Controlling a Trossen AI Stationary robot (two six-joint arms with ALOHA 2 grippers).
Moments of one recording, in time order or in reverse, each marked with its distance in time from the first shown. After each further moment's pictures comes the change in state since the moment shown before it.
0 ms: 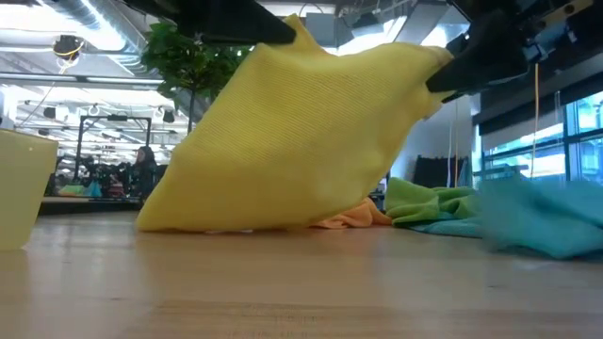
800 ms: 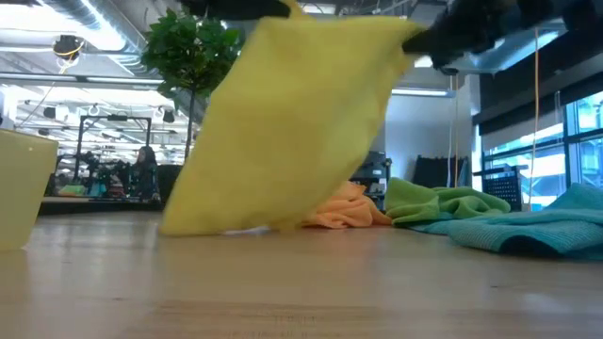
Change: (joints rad) left arm 0.056 -0.133 0.000 0.008 -0.116 0.211; right arm -0.143 -0.209 0.044 -0.081 0.060 -0.147
